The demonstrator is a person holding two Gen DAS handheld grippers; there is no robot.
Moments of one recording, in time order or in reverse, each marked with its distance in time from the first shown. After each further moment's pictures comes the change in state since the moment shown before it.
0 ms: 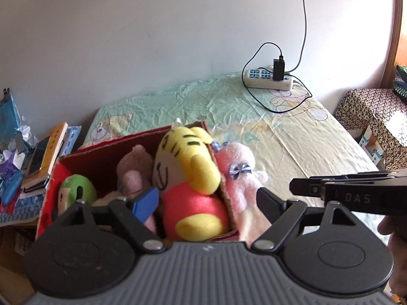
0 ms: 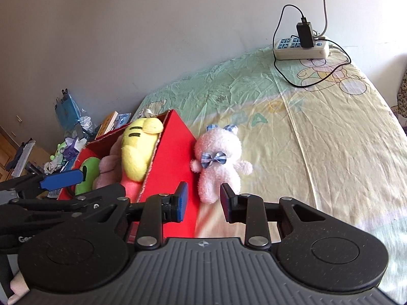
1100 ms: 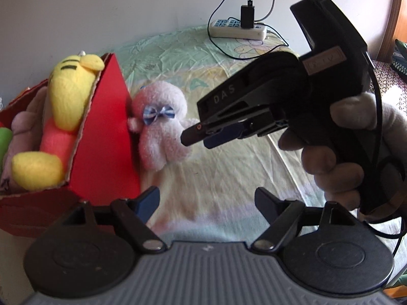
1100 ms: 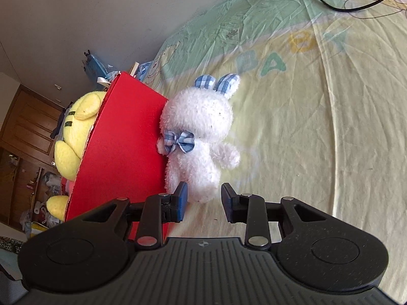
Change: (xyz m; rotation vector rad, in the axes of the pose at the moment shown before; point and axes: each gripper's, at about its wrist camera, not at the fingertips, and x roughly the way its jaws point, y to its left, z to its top) left arm 0.082 -0.102 -0.050 -0.024 0.155 -0.030; right arm 0.130 -0.082 0.031 0.041 0.340 0.332
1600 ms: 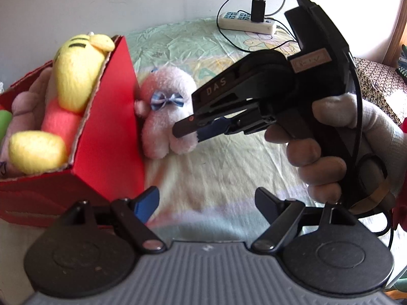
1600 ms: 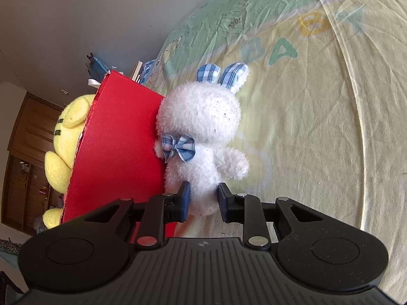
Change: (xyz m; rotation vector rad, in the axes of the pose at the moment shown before) left arm 0.007 0.011 -0.003 -0.046 0.028 -0.009; right arm 0.012 -0.011 -0.001 0.049 0.008 0.057
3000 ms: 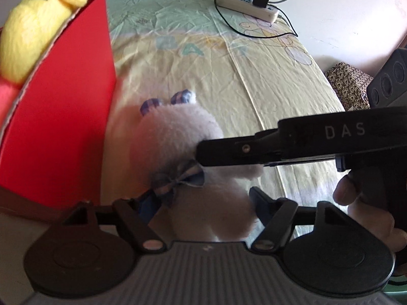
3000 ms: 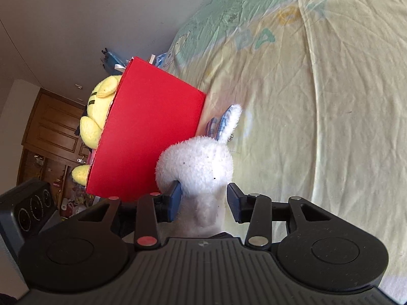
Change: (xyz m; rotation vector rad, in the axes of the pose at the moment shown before) left arm 0.044 0.007 0.010 -0.152 0.120 -0.153; right arm -0.037 -0.019 -0.034 0.018 0.047 0.089
